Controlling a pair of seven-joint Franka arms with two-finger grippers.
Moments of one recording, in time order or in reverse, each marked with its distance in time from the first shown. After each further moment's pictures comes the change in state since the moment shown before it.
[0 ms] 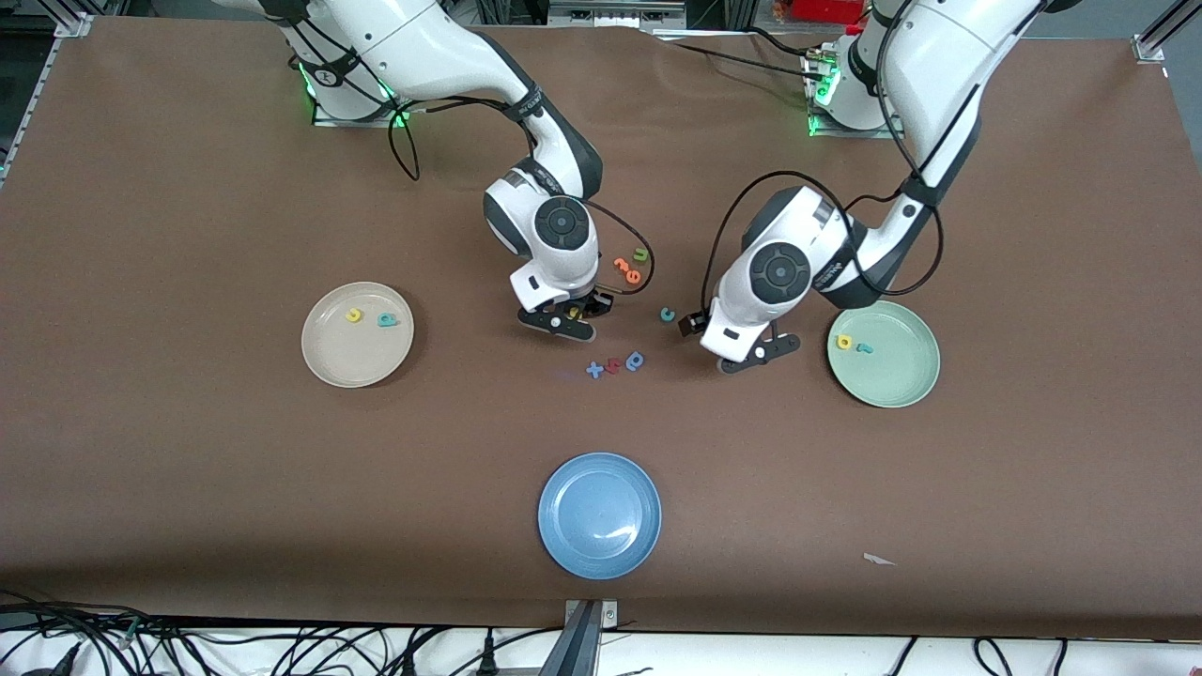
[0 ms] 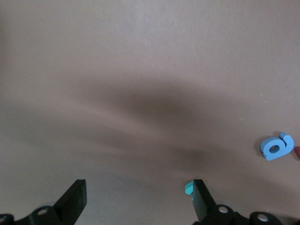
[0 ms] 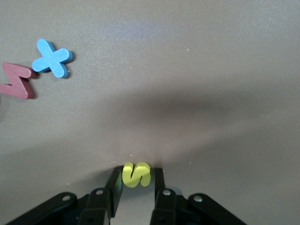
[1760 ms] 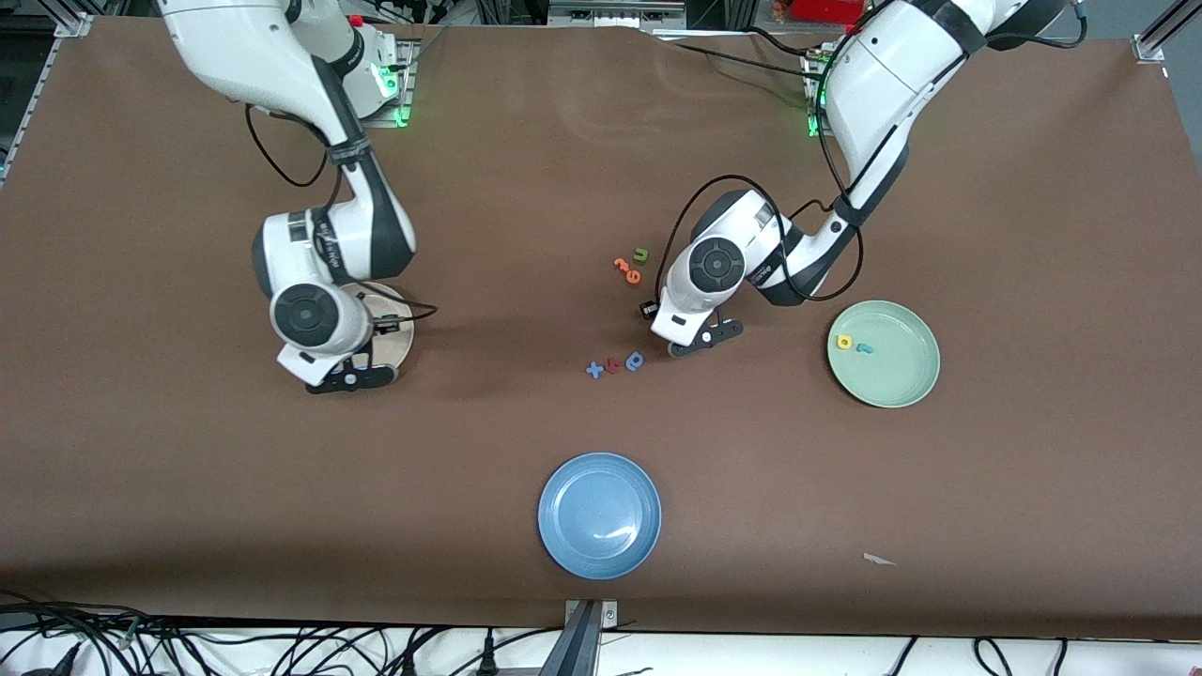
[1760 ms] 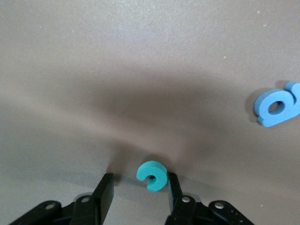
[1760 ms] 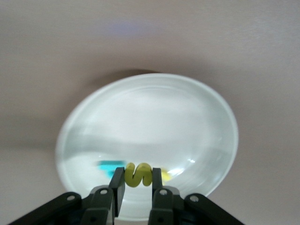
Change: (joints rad) left arm -0.104 0.111 0.004 0.001 0.000 0.135 -0.098; right arm -0.247 -0.207 -0.315 -0.189 0.002 -0.306 -1.010
